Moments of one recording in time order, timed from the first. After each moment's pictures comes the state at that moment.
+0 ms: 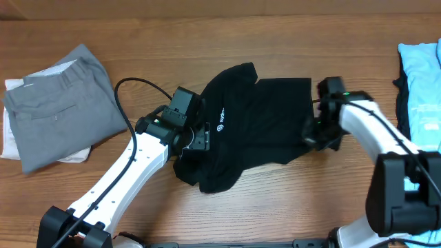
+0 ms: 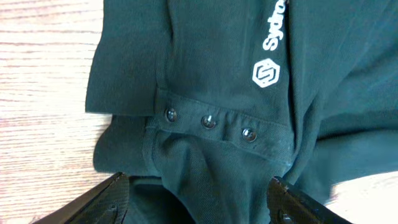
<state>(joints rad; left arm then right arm) -0.44 1.49 1.04 -0.77 0.01 -0.44 0.04 1.75 1.11 -0.97 -0.09 0.49</state>
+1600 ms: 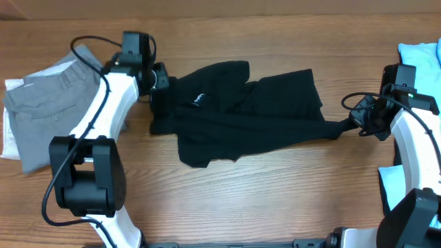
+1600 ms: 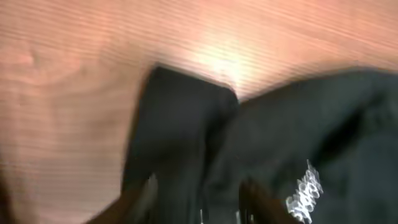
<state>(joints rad) -0.07 1.93 1.49 -0.67 0.07 -0.36 -0.25 1.57 1.19 -0.90 0.04 0.52</state>
